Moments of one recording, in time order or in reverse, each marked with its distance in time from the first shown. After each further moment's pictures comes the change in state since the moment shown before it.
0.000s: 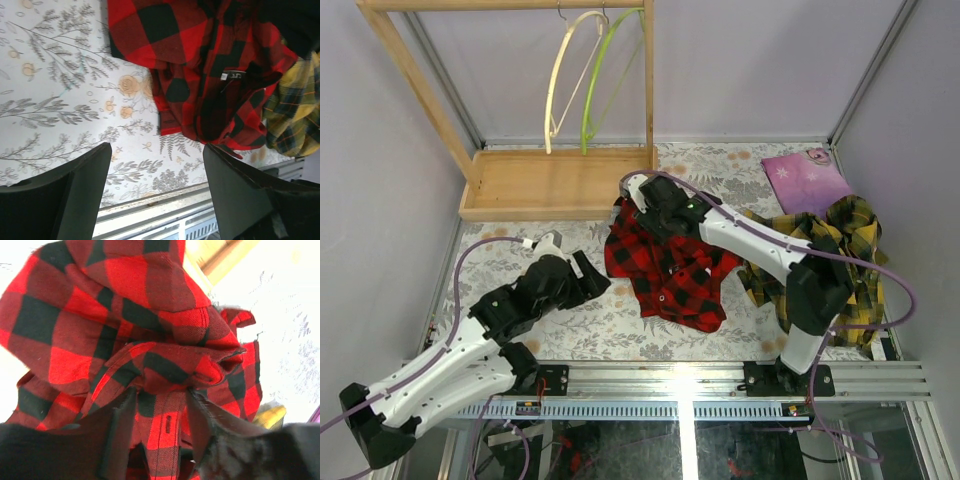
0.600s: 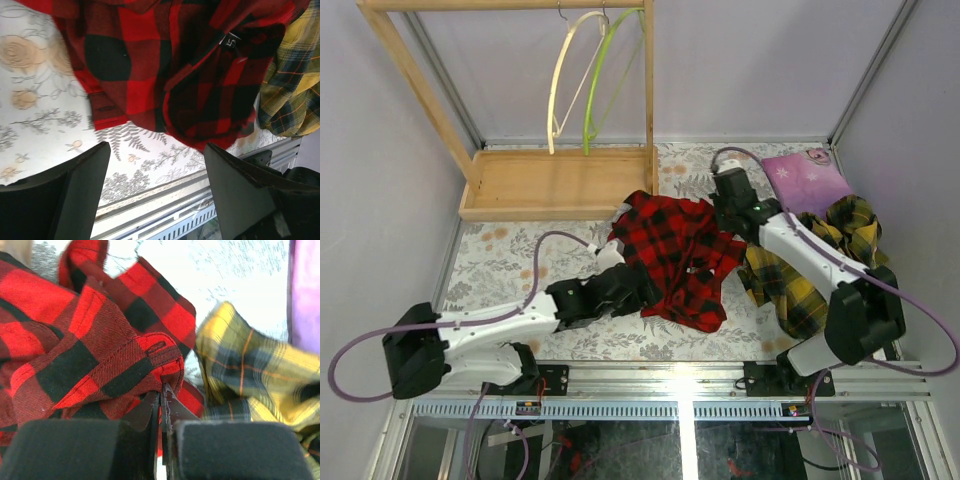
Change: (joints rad) left arm -0.278 0.459 0.047 0.325 -0.048 -0.220; right arm -0.285 -0.222 -0.298 0.114 0.146 0.307
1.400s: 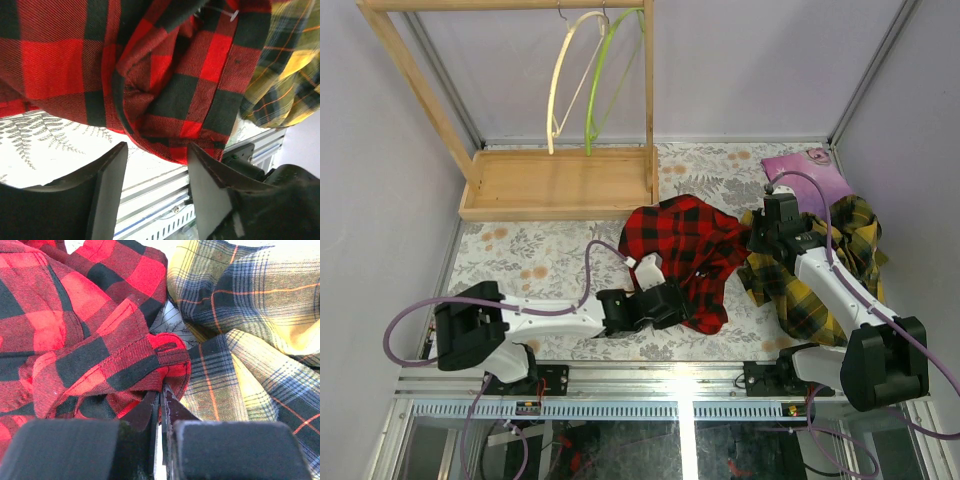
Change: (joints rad) left arm -0.167 0.332 0.131 0.193 -0.060 -0.173; right arm -0.290 -0.298 -0.360 0.089 -0.222 0.261
